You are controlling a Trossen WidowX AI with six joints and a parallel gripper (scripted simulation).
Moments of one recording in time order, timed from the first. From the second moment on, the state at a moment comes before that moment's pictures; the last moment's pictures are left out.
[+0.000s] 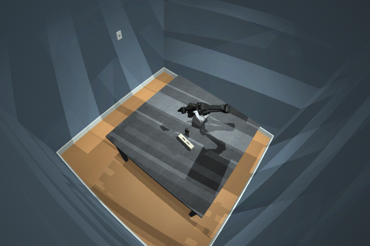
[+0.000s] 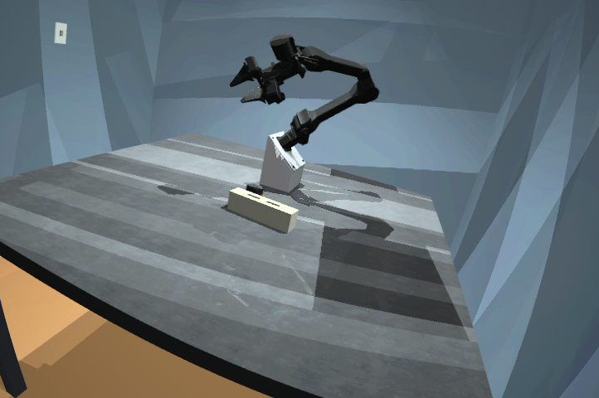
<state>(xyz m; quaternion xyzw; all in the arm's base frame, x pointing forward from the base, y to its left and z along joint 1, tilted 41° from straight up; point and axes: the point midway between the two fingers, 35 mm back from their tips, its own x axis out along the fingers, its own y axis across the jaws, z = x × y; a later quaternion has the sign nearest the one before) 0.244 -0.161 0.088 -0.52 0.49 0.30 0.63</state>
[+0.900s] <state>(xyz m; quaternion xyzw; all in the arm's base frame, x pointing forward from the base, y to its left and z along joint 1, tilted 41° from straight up) 0.247 -0.012 -0.007 -0.31 0.43 0.51 0.67</state>
